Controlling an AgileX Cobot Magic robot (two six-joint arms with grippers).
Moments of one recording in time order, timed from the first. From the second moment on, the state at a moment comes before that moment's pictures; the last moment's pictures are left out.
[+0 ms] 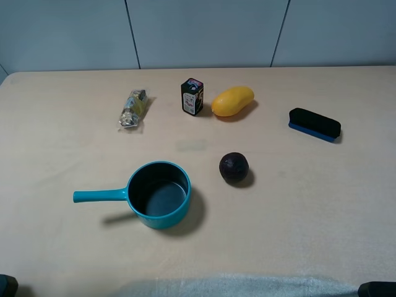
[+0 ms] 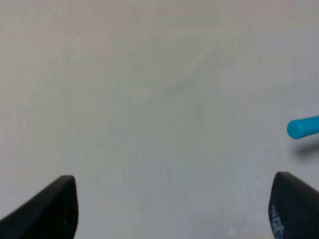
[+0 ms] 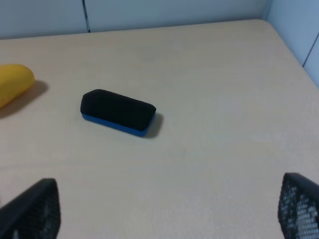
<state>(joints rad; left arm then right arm) -0.11 0.34 -0.63 0.08 1.16 -0.07 -0.09 -0.01 -0.49 0.02 1.02 0.01</state>
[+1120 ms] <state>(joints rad) -0.10 0.00 -0.52 0.06 1.15 -0.03 -0.09 -0.01 -0.49 0.02 1.02 0.01</state>
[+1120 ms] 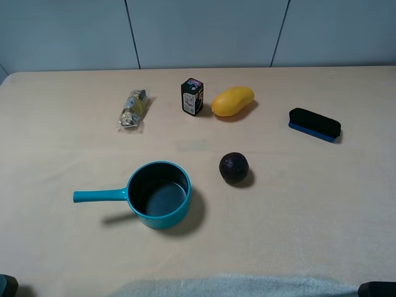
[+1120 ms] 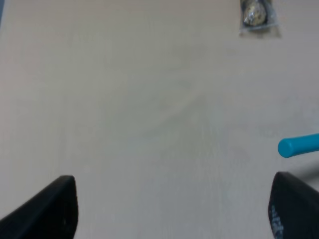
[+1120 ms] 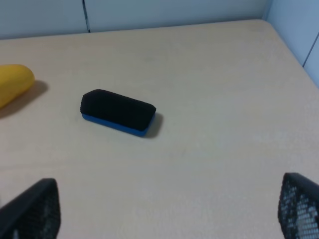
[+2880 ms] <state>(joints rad) -0.10 -0.01 -0.49 0.09 1.07 -0.02 -0.09 -0.01 -0.49 0.02 1.02 0.01</state>
